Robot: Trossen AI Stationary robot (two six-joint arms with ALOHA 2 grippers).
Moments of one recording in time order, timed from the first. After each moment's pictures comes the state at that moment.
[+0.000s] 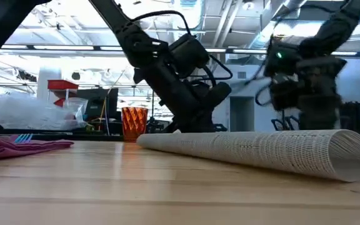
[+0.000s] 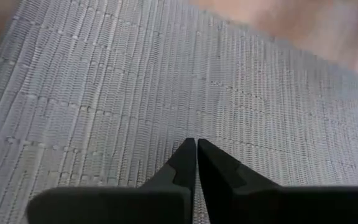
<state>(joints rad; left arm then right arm) 0.11 2.08 1.26 0.01 -0.05 -0.66 -0.23 1.37 0.56 -0.35 -0.58 0.44</state>
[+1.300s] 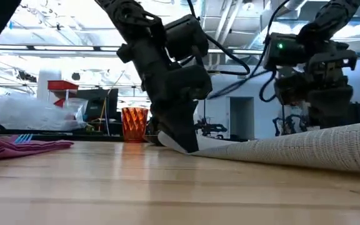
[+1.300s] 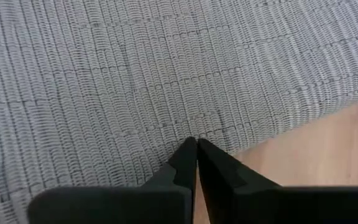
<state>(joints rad) -0.03 2.04 1.26 -0.31 0.10 -0.40 -0.18 1.36 0.62 -0.68 -0.47 0.38</state>
